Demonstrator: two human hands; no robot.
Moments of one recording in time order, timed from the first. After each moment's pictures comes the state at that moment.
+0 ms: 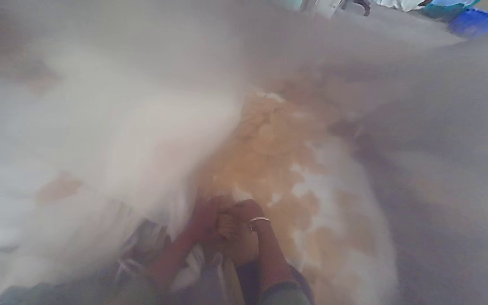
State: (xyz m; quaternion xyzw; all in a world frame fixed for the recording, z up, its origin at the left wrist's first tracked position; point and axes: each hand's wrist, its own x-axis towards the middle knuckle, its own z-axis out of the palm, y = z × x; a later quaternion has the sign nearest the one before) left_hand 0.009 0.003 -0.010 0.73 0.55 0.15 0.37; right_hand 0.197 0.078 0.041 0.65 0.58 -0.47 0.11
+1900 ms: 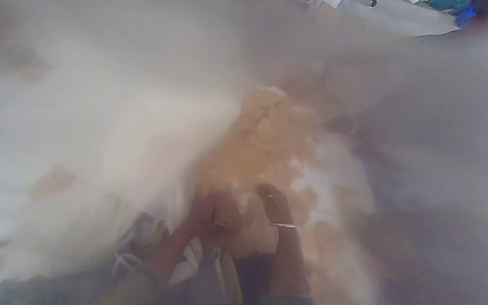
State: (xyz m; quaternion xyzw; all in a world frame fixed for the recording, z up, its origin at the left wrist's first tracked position) left_hand 0.003 0.006 -0.006 0.70 0.56 0.15 0.41; right_hand 0.237 0.065 0.086 0.63 0.65 -0.37 -0.21
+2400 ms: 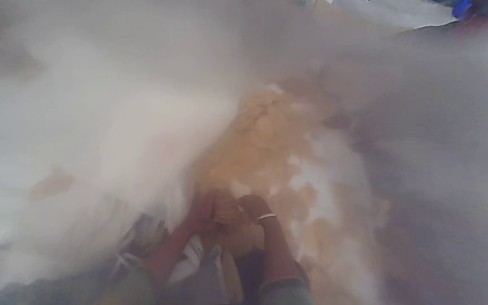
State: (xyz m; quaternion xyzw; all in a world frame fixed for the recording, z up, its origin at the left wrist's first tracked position) left_hand -0.001 0.008 -0.004 0.70 0.57 0.14 0.40; right_hand 0.208 0.074 0.062 0.59 0.66 -0.44 0.15
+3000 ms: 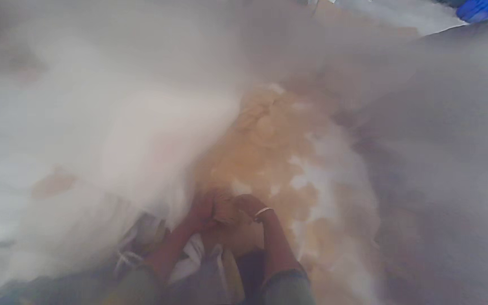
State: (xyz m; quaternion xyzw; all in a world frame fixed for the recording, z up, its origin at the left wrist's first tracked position) left_hand -0.005 0.009 -0.007 0.70 0.57 0.13 0.41; right_hand 0.202 0.081 0.048 0.51 0.65 -0.56 0.10
